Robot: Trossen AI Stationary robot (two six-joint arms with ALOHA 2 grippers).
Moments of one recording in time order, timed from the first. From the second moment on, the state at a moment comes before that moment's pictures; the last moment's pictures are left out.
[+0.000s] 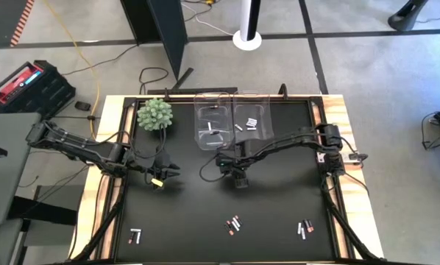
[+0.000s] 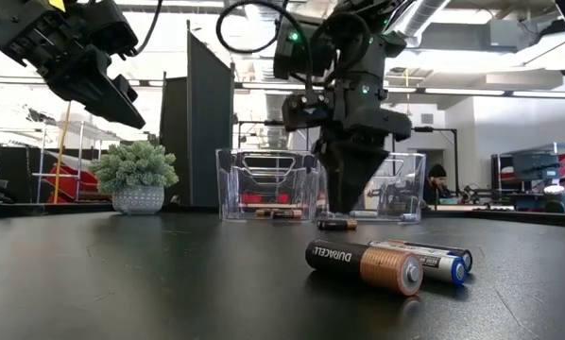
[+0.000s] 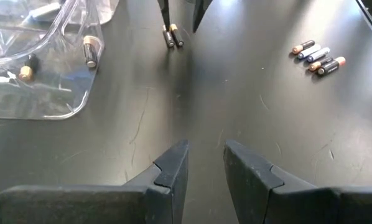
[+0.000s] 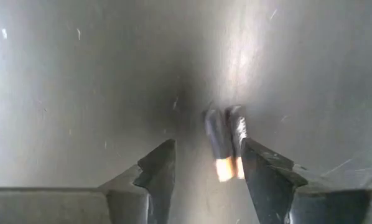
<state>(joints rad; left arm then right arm) -0.20 0.83 0.45 -0.23 -0.19 -0.21 0.02 1.99 1.41 -0.76 0.00 -0.13</state>
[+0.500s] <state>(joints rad) -0.20 0.83 0.45 -0.23 -0.19 -0.21 0.03 2.02 1.41 -0.75 0.03 -0.13</state>
